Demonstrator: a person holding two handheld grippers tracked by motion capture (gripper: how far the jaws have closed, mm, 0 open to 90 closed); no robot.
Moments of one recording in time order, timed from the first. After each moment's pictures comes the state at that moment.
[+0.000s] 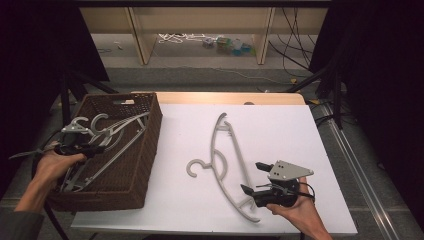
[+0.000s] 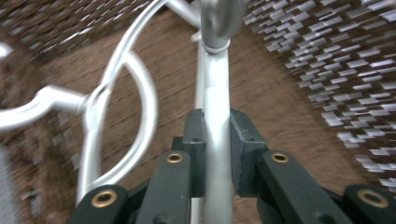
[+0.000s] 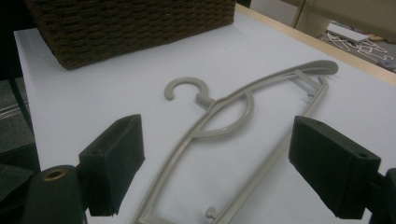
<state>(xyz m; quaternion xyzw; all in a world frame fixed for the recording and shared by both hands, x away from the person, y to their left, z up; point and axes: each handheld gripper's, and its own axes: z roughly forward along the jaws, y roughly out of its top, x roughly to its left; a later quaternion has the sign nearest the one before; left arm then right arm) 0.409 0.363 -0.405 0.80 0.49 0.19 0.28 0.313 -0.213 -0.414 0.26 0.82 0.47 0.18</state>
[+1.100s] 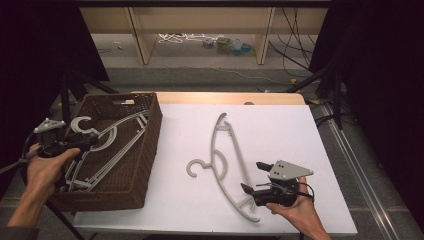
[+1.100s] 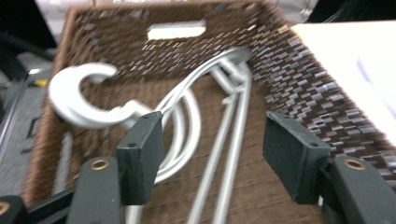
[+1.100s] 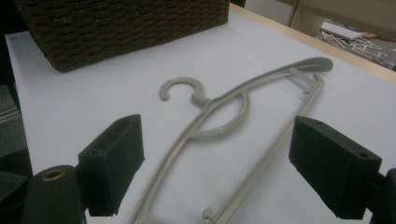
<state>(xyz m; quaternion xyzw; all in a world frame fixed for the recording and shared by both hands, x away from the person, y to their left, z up) 0.369 0.351 -0.363 0.67 0.56 0.26 0.42 0.314 -0.212 -0.418 0.27 0.81 0.48 0.19</state>
